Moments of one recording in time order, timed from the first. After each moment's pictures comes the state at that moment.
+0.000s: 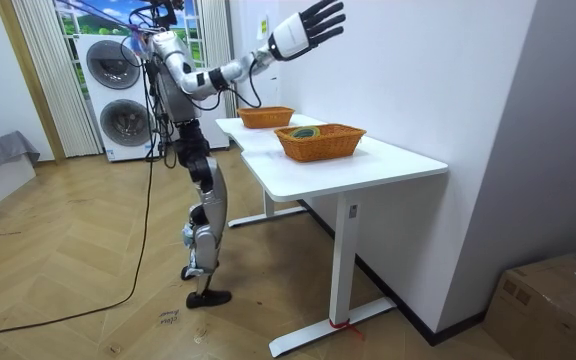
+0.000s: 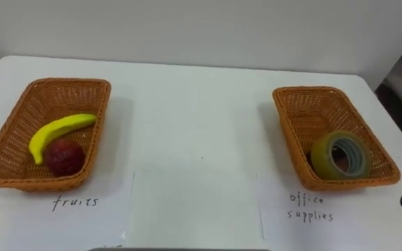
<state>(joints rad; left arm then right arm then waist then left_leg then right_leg) 0.38 0.30 0.12 0.90 0.41 0.04 0.05 -0.21 -0.66 -0.40 0.19 0.39 -0.06 -0.45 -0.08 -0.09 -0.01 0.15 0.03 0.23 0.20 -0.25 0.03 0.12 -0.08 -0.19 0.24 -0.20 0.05</state>
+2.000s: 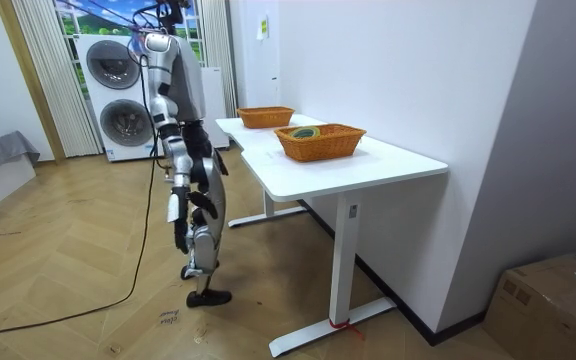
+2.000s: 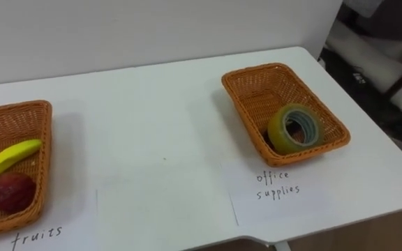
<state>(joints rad) 0.36 0.17 0.14 0.96 0.39 0.06 0.14 0.22 -0.23 -0.25 1.14 0.67 -0.04 -0.37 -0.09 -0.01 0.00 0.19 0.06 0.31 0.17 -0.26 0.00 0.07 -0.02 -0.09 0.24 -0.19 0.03</state>
